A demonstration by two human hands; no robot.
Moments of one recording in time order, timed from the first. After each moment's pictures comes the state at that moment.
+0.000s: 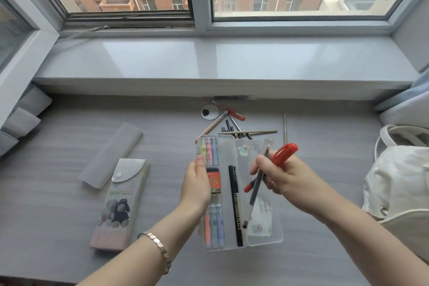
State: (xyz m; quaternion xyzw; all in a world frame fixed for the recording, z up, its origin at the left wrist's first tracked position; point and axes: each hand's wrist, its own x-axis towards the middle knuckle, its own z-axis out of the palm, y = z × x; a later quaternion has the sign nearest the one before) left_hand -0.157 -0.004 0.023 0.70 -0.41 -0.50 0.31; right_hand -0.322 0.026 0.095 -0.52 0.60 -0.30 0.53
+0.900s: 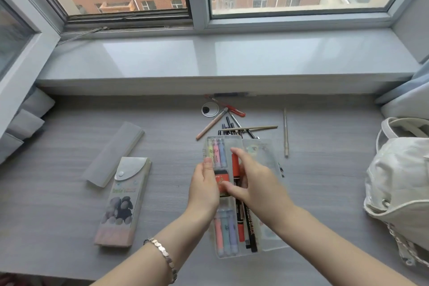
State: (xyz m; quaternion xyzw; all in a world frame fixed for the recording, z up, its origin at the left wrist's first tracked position) left_hand -0.168 0.015 0.031 0.69 -0.40 -0.51 0.33; right_hand -0.283 0.035 0.051 -0.68 0.62 -0.25 0.32
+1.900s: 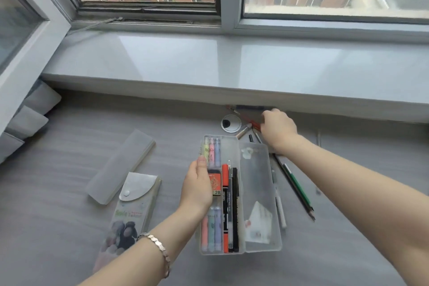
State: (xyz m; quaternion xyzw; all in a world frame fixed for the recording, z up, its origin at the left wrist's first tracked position) left_hand -0.131 -0.071 0.007 0.72 -0.41 -0.46 0.31; right_hand -0.311 -0.185 -0.017 -0.66 0.74 0.01 0.16
